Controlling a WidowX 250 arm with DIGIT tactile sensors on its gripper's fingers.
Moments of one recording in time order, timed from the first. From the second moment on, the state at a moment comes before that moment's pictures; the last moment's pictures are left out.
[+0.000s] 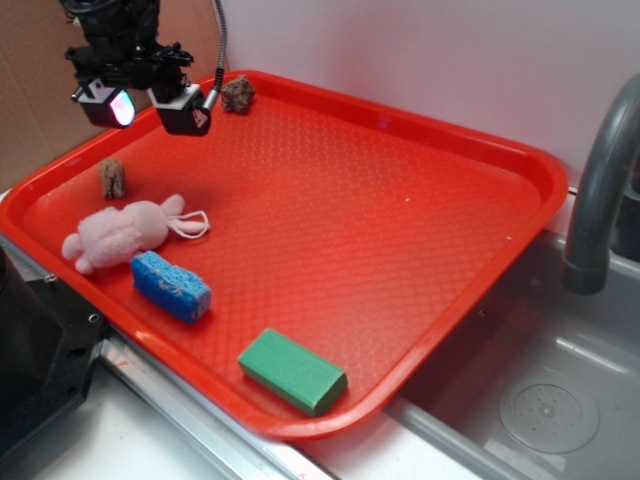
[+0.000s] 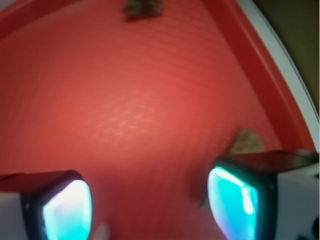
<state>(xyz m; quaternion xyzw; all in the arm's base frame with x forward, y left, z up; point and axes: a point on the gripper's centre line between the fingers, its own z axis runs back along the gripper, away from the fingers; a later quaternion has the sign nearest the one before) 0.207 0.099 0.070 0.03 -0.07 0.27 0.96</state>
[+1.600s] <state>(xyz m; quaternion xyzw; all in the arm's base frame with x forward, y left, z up) 0.180 0.117 0.024 0.05 -0.04 0.31 0.95</state>
